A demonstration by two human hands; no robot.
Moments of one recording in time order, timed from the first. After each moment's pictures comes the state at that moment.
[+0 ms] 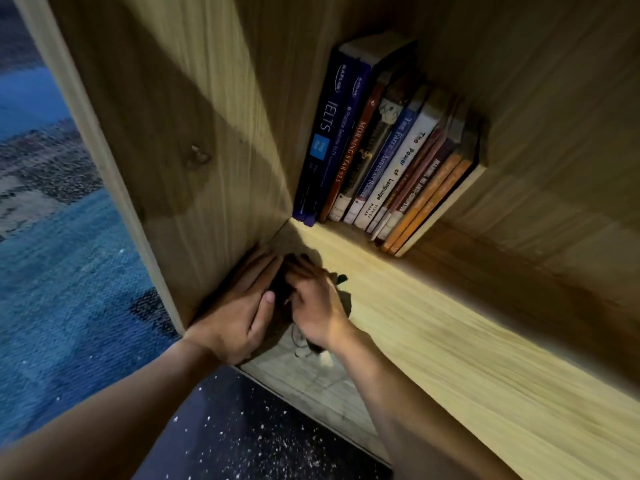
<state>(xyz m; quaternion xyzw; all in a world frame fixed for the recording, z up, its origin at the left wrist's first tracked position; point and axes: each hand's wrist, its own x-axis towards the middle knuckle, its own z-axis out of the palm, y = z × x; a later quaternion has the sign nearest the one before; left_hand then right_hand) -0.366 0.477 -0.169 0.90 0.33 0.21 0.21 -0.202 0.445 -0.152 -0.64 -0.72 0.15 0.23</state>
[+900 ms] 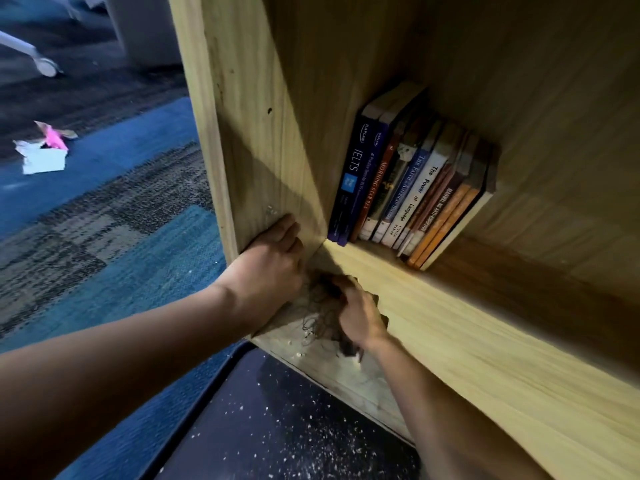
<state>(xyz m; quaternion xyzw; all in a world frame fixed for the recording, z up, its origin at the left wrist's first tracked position) -0.387 0.471 0.007 0.89 0.24 -0.13 -0.37 -0.206 0.430 -0.124 -0.69 -0.64 0.24 0.23</state>
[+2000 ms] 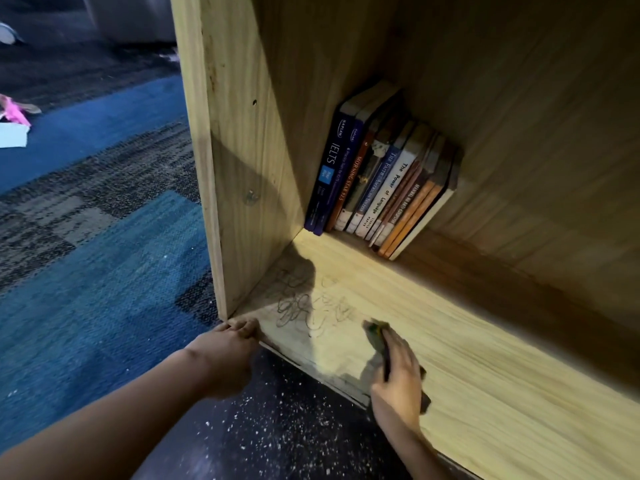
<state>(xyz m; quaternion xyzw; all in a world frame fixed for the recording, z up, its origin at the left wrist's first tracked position) -0.428 0.415 -0.095 0.91 0.35 -0.18 0.14 -0.186 0.271 -0.149 -0.85 -0.44 0.09 0.28</state>
